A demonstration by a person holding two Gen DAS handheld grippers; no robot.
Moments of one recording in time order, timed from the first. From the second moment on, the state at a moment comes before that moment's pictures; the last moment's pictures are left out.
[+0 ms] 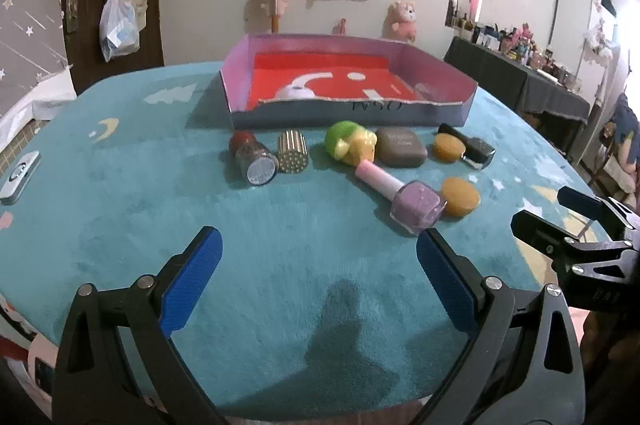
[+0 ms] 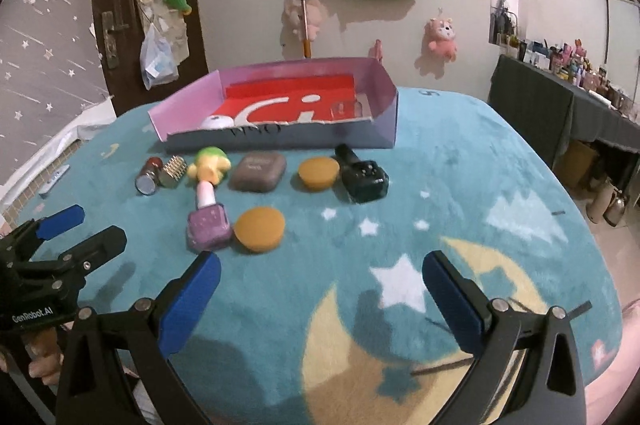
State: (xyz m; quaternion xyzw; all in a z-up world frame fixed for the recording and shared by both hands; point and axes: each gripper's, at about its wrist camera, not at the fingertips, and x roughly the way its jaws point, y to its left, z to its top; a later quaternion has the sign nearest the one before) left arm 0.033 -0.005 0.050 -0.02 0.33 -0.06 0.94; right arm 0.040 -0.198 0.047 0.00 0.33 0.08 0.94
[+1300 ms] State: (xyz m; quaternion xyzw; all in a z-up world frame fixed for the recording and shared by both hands) left arm 0.158 0.040 0.037 -0.02 0.44 0.01 0.90; right arm 0.156 -0.224 0.039 -0.02 0.42 0.04 0.91
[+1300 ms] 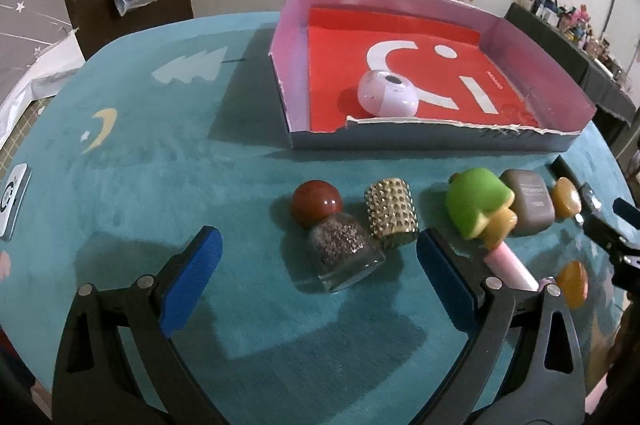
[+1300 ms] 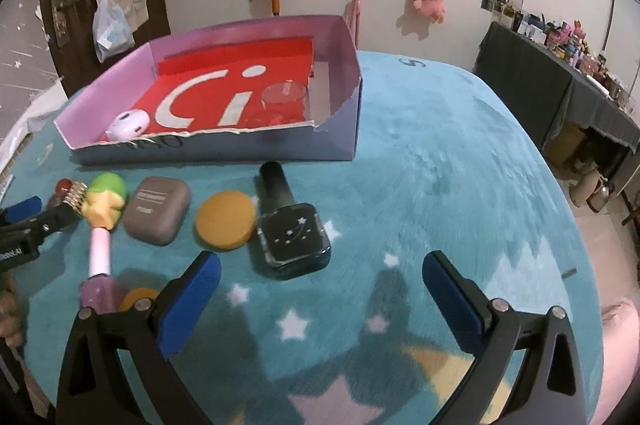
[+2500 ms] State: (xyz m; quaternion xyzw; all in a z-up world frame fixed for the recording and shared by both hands) left arm 0.157 0.044 0.035 -0.03 0.42 -0.02 0.91; right arm 0.182 -0.220 0.032 -0.03 0.42 0.14 0.89
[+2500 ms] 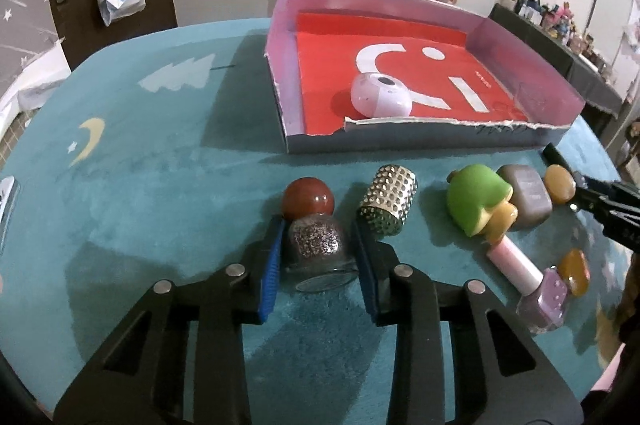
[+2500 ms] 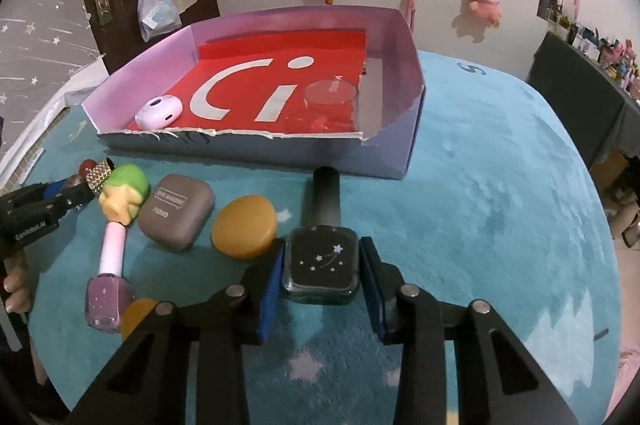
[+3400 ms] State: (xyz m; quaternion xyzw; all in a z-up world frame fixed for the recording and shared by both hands) left arm 0.128 0.023 0.057 -0.03 0.37 -0.06 0.93; right arm 0.158 -0.208 0.061 -0.01 0.39 0.16 0.90
